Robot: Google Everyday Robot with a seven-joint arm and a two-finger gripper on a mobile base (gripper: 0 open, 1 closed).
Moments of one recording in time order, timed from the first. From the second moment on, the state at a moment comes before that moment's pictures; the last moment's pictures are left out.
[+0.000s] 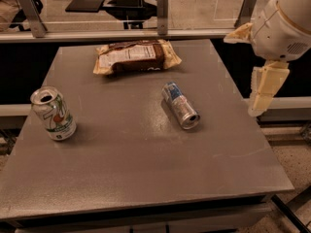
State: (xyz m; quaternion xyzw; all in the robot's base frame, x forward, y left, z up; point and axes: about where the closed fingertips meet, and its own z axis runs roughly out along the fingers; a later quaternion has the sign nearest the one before) arm 0.496 -0.179 0.959 -0.74 0.65 -0.02 0.20
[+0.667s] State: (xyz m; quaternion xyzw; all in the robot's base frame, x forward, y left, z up) arm 0.514 -0.127 0.940 -0.88 0.44 -0.01 0.19
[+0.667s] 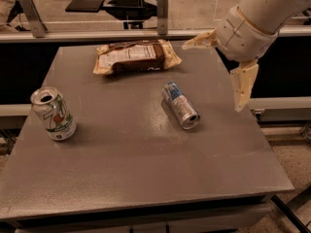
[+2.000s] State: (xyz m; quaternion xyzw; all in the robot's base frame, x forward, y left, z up) arm 0.521 -0.082 0.874 -0.99 0.09 -0.05 0.06
